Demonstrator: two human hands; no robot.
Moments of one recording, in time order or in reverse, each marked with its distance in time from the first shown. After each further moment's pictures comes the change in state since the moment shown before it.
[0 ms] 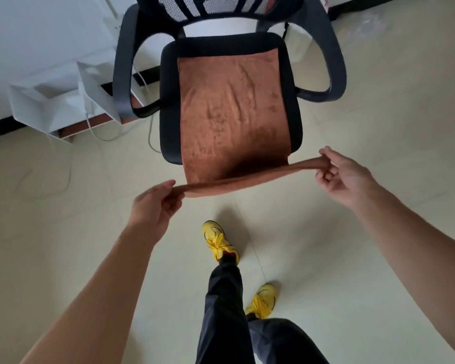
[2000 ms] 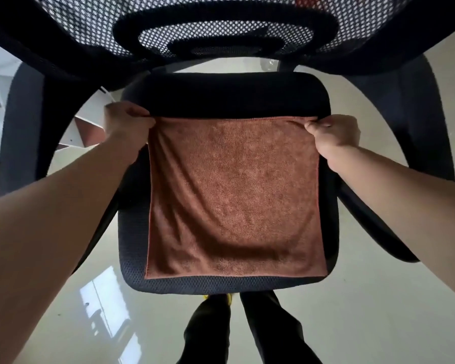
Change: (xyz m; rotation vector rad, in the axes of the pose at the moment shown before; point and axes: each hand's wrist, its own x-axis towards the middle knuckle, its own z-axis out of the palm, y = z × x) left_hand 0.410 0.195 0.219 0.841 0.312 0.334; right_hand 0.357 -0.148 0.248 -1.044 0.281 -0.493
